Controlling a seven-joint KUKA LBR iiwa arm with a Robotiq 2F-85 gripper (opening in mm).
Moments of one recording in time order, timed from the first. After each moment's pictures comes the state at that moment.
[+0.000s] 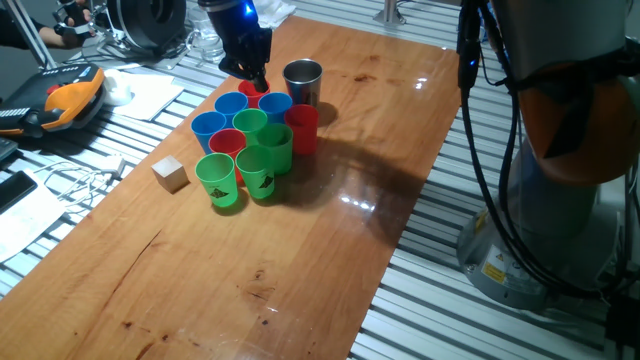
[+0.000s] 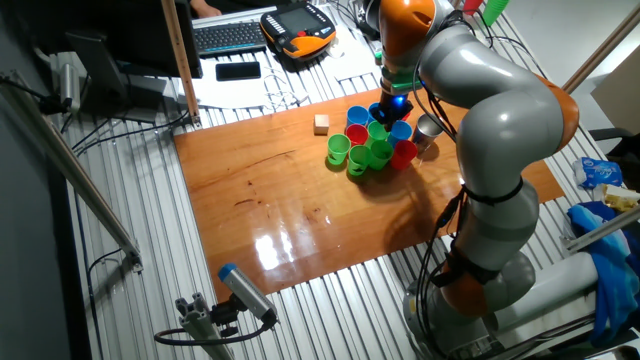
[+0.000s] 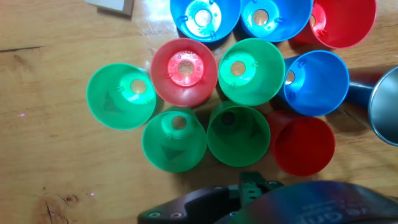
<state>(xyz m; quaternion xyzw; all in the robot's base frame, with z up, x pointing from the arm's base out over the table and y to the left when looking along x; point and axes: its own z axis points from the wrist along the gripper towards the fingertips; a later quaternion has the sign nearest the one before) 0.515 0.001 0.236 -0.03 -0.99 0.02 0.10</state>
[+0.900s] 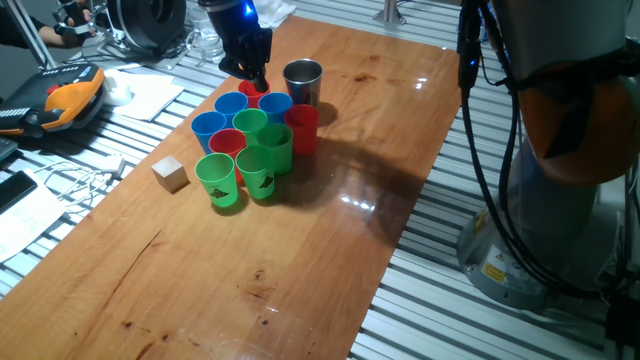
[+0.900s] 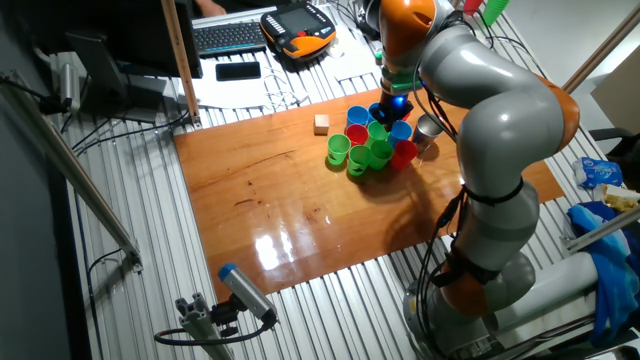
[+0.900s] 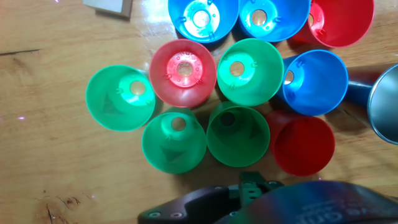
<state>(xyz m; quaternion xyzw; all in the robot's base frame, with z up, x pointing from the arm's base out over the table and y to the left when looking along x) 0.515 0.001 0.236 -0.04 -0.99 0.02 0.09</state>
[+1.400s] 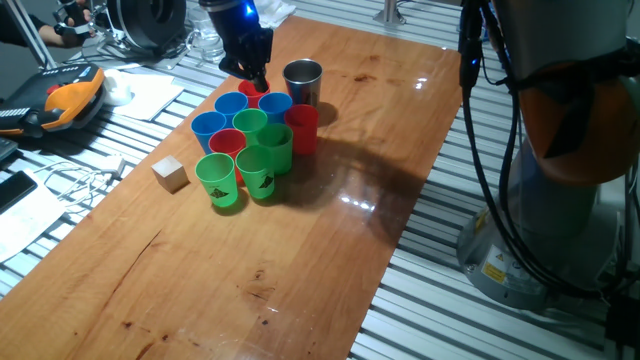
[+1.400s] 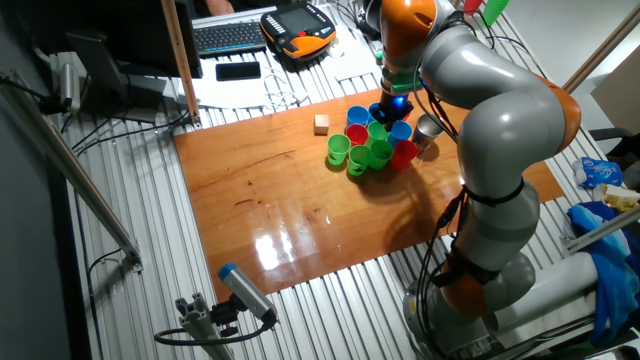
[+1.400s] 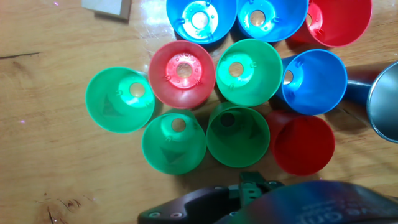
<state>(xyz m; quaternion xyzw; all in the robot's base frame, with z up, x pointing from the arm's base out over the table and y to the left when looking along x) 0.515 0.000 0.236 -0.05 -0.99 0.02 0.09</state>
